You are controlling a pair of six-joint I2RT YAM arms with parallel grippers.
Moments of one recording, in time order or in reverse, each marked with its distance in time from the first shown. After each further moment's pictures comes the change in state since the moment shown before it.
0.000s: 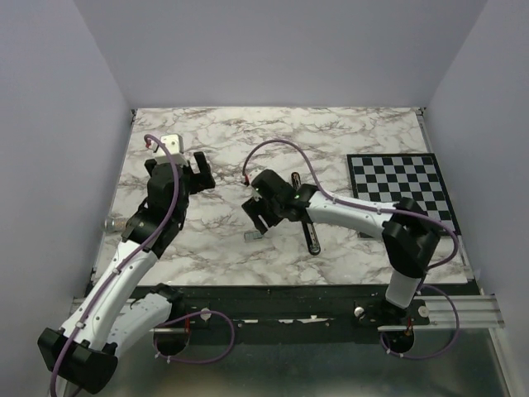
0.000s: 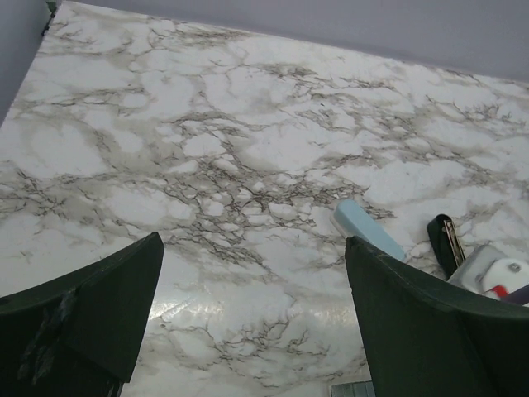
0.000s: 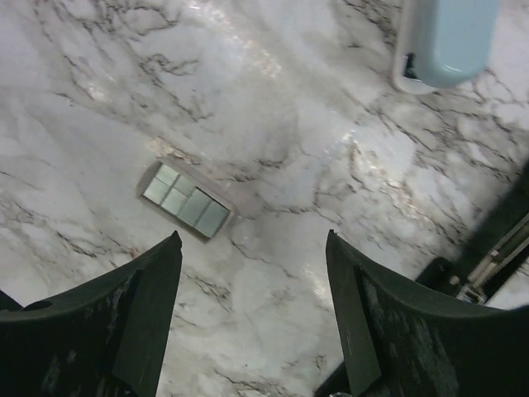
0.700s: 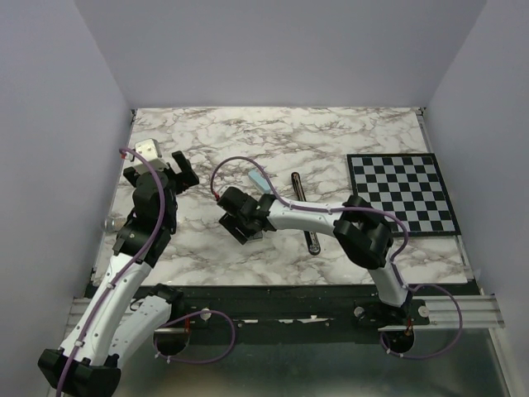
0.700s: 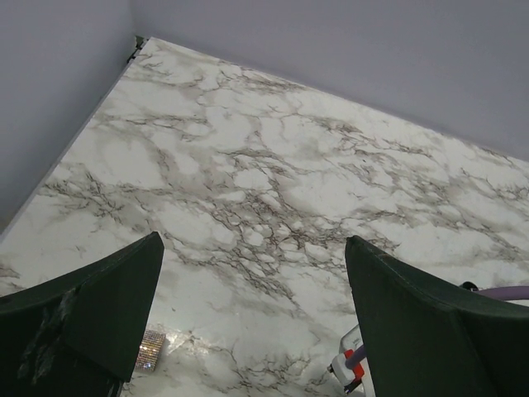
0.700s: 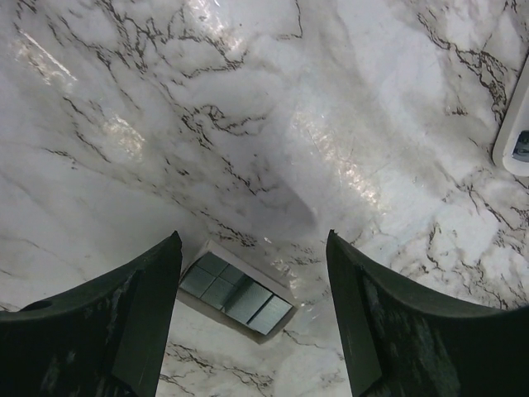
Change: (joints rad) left arm 0.073 -0.120 -0.047 0.045 -0.132 -0.022; right arm 0.156 0.351 0.286 -0.066 0.148 -0.016
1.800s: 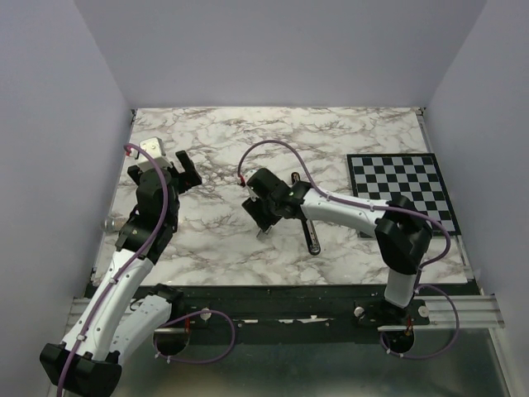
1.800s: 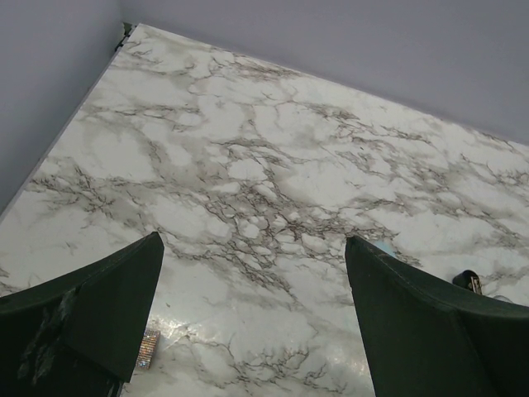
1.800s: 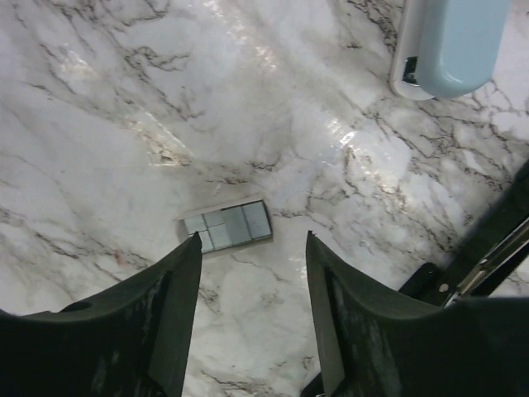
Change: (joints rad) left arm 0.006 0.032 0.000 0.001 0.030 -0.005; right arm -0.109 -0.264 -0.196 0.002 -0.132 -0.016
